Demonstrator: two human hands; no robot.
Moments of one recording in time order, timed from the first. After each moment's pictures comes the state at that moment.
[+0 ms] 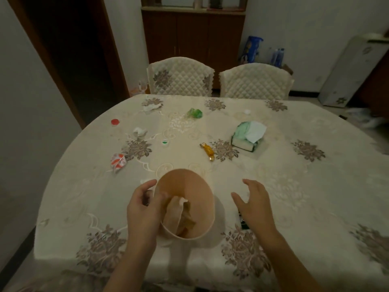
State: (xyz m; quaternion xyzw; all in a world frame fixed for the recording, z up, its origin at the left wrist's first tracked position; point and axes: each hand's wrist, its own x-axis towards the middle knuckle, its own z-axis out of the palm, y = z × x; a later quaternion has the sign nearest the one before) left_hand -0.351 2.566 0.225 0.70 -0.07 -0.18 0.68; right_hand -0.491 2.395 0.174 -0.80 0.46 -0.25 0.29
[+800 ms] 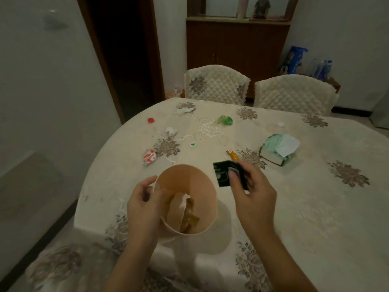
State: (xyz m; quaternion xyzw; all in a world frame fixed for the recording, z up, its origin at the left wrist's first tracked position) left_hand -0.353 2.601 0.249 0.69 -0.01 -0.10 0.72; right_hand -0.447 2.456 0.261 -0.75 0.22 -0.47 0.41
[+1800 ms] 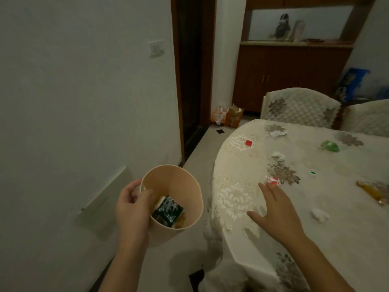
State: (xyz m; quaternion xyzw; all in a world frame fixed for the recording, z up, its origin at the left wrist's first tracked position) left_hand -0.032 2.938 0.261 0.63 0.05 -0.01 0.77; right_hand -0.161 2.678 0.193 -0.95 0.26 -0.14 0.14
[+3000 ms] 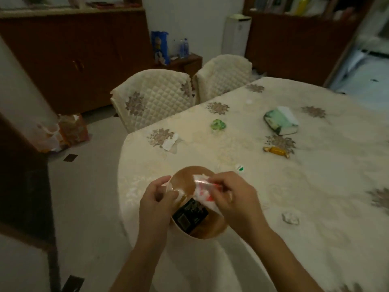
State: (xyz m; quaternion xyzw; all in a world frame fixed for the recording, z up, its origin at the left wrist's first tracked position) left_hand 0.182 2.541 0.225 0.60 -0.36 -0.46 0.55; right_hand 0.027 2.532 0.246 -0.73 0.54 -0.39 0.19
